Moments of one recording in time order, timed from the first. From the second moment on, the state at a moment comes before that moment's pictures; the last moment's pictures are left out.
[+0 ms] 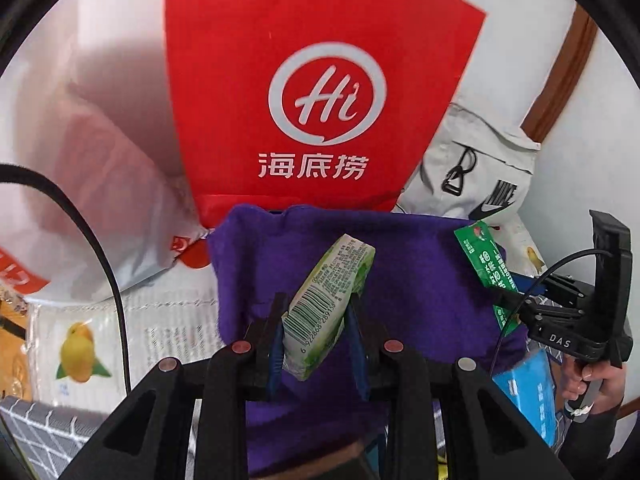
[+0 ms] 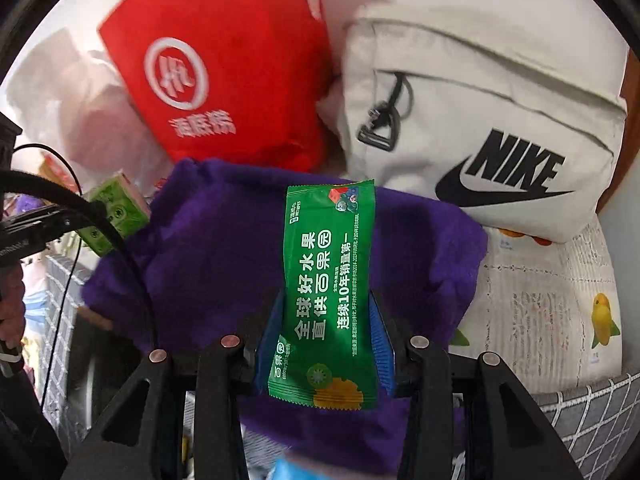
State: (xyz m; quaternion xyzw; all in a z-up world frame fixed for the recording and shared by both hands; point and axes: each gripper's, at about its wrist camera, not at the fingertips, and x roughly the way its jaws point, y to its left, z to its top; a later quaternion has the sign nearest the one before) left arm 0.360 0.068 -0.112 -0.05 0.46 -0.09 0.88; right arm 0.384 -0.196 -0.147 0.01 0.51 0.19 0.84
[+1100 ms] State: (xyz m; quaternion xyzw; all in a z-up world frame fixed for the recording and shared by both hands) left arm 0.439 0.059 -0.177 -0.06 0.54 -0.06 0.84; right arm 0.451 -0.198 -0.212 -0.02 0.59 0.16 0.79
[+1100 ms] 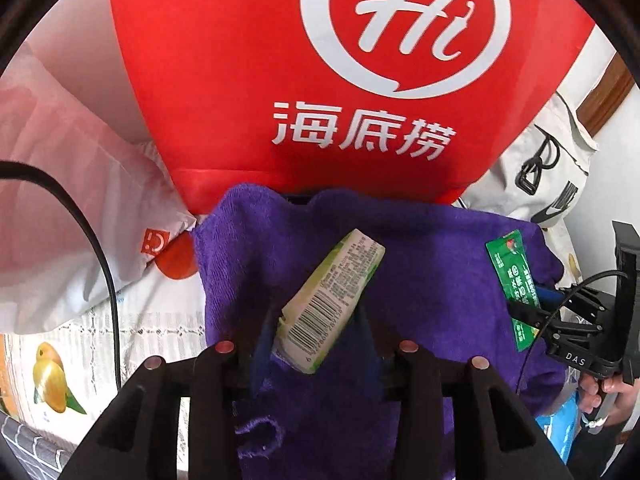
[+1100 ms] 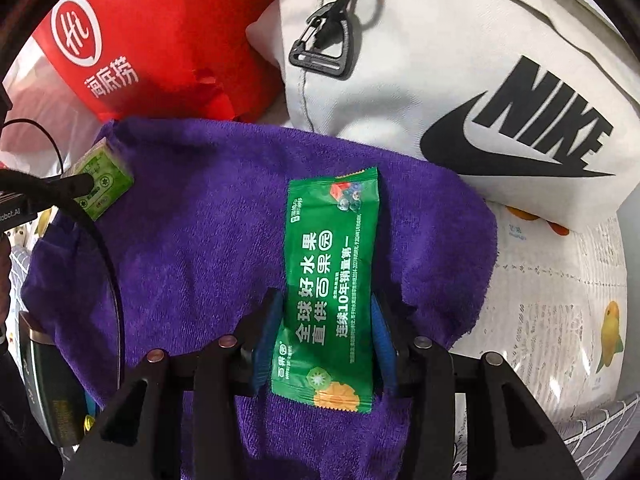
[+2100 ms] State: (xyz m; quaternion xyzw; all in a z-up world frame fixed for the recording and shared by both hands) left arm 0.280 0.043 -0.085 -0.03 0.50 -0.06 0.87; right arm 0.279 -0.217 -0.082 0.03 0.51 0.21 0.83
